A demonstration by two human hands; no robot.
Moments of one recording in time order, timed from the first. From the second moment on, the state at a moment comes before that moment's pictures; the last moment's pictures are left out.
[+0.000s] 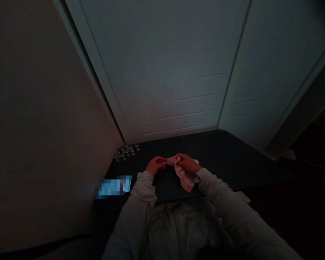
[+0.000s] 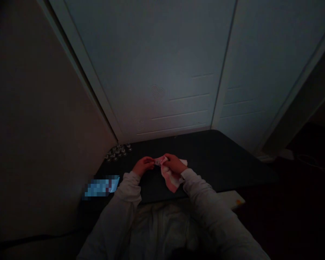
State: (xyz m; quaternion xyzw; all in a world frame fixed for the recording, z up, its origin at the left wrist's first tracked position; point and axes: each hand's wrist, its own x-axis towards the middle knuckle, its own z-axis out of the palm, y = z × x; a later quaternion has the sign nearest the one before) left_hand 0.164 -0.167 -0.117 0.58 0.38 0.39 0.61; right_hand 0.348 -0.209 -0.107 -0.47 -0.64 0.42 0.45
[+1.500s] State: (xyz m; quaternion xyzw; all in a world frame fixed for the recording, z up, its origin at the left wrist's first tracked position) left_hand 0.165 -0.172 -0.112 0.51 0.38 0.42 0.65; right_hand 0.342 -0.212 -0.101 -0.38 -0.57 0.54 0.49
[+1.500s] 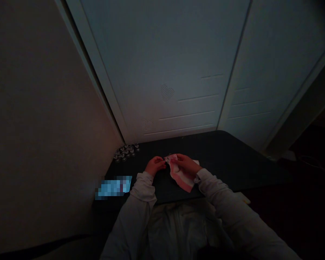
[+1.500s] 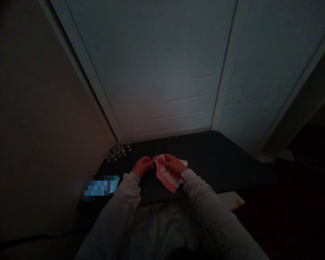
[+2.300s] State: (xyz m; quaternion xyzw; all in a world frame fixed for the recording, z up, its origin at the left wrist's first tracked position) left_hand 0.161 -0.167 -0.109 0.52 0.43 0.51 0.54; right_hand 0.302 -0.203 -0.100 -0.47 -0.70 0.24 0.49
